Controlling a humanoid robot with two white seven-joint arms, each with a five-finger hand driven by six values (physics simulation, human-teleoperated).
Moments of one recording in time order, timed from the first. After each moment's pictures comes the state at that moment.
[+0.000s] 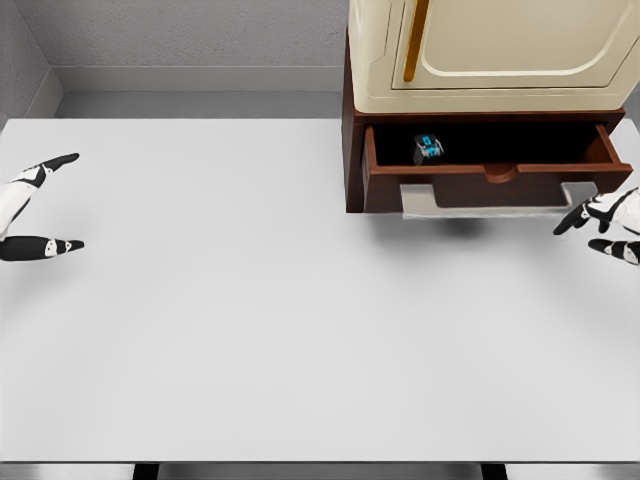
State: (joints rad) left arm -0.11 0.63 0.06 -1.28 -0.18 -0.61 -0.28; right arm 0.07 -0.95 -0.19 -1.71 0.08 -0.61 0.61
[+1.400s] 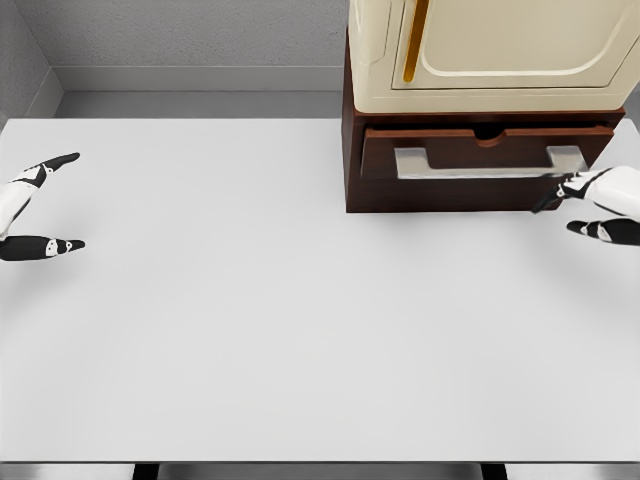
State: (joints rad) left arm -0.11 0.63 0.06 -1.28 -0.18 -0.61 -0.28; right arm -0.18 -0.91 0.03 -1.53 0.13 -0.61 0.61
